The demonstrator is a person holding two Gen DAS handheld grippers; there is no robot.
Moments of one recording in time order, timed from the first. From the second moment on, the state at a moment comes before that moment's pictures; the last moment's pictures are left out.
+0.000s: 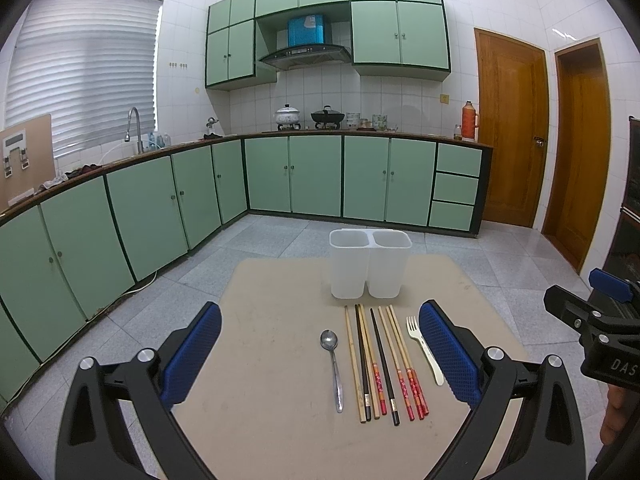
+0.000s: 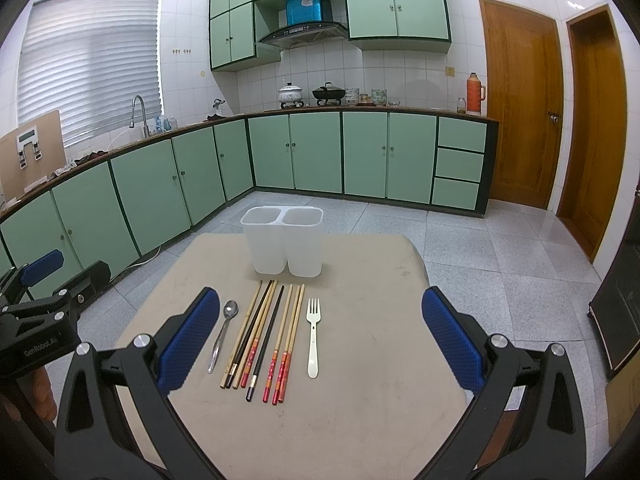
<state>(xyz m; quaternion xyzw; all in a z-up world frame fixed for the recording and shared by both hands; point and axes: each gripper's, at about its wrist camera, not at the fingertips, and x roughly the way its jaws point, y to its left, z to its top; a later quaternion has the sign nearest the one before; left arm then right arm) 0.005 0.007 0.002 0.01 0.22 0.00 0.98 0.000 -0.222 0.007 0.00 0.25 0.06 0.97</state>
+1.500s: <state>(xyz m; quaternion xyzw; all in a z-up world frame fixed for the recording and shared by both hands) 0.193 0.022 -0.158 0.03 0.42 0.03 0.91 0.196 -0.202 -0.142 -0.01 0.42 0.08 0.90</state>
